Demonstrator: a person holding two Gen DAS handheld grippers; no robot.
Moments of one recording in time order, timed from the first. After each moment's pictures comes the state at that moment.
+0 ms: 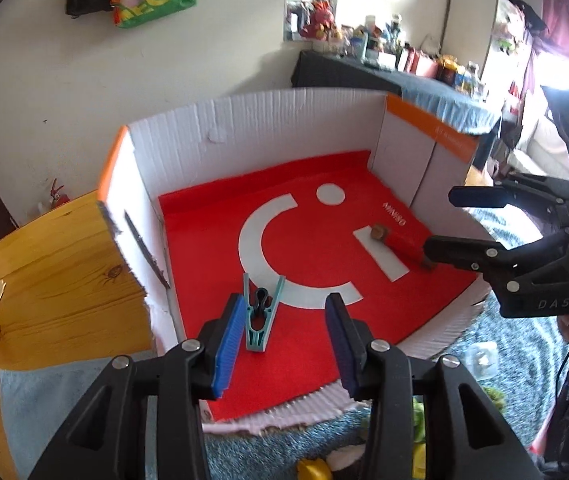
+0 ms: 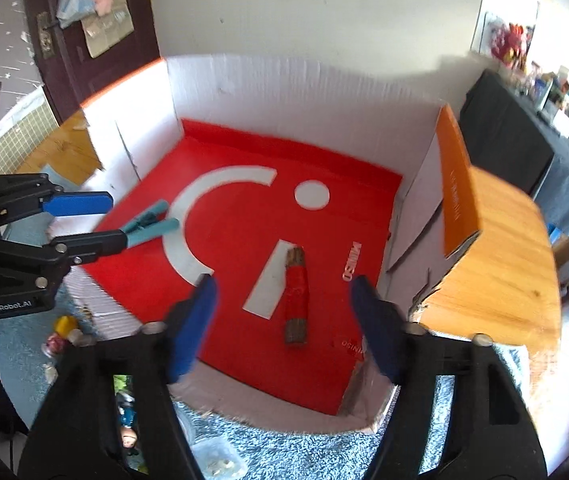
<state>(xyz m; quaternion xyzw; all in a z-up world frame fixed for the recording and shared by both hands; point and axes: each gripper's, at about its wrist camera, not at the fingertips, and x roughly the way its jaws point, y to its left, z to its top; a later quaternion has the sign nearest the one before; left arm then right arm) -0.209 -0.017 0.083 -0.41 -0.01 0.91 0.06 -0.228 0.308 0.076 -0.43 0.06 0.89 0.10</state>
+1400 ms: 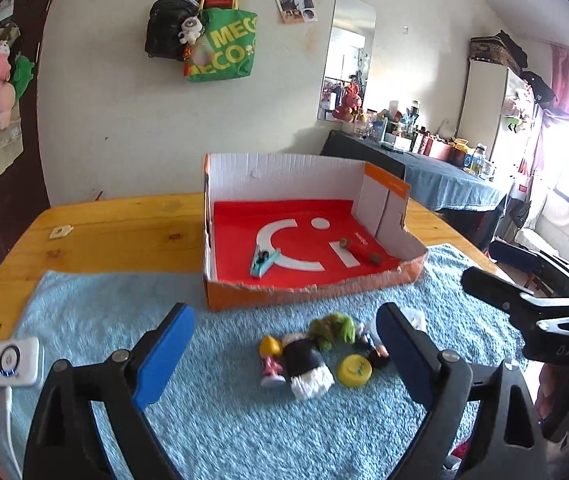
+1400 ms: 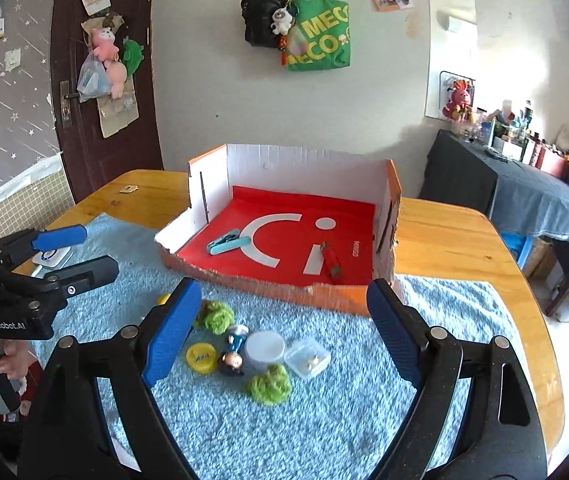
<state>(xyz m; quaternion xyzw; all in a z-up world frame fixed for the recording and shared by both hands) -0.042 0.001 0.105 -0.28 -0.07 0.96 -0.01 -0.088 0.201 0.114 -0.26 0.07 0.95 0.16</state>
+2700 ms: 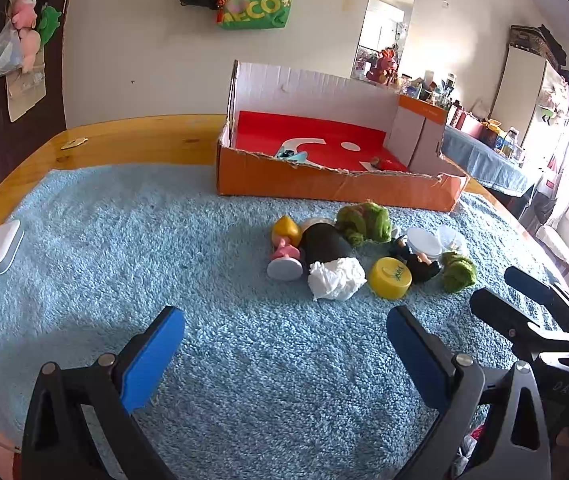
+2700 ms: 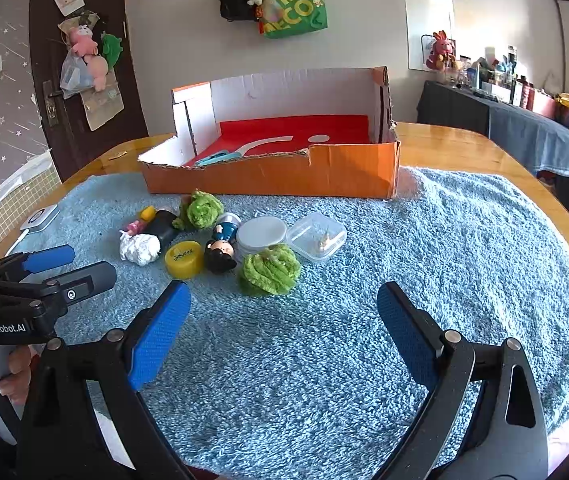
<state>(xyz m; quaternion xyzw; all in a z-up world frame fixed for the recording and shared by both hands) -0.029 0.006 0.022 -0.34 -0.11 0.93 -0.06 -0.067 0.189 0.016 -0.28 0.13 0.93 0.18</state>
